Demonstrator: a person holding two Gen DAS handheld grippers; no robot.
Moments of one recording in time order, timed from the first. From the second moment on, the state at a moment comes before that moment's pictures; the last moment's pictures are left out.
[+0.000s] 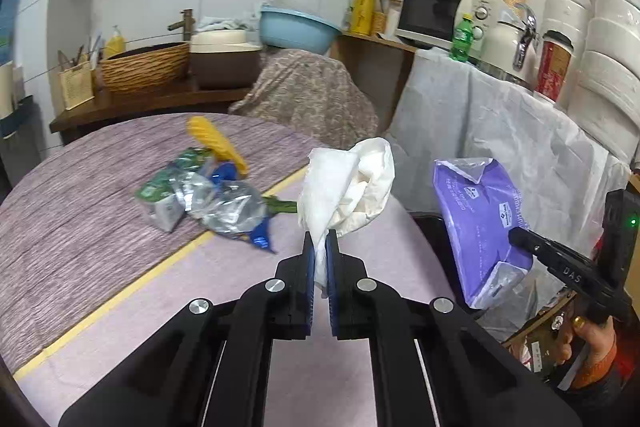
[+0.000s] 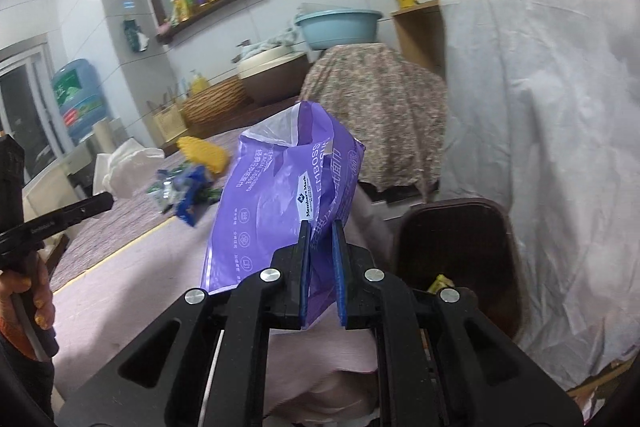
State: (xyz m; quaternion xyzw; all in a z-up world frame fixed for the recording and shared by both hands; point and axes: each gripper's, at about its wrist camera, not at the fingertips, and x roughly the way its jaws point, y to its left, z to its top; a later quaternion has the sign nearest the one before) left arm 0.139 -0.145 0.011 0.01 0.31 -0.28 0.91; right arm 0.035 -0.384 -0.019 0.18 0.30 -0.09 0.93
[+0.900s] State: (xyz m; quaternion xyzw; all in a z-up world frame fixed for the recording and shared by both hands) left arm 0.156 -0.314 -0.032 0.06 0.37 -0.36 0.86; right arm 0.049 -0.494 -0.183 0.15 0.44 -0.24 0.85
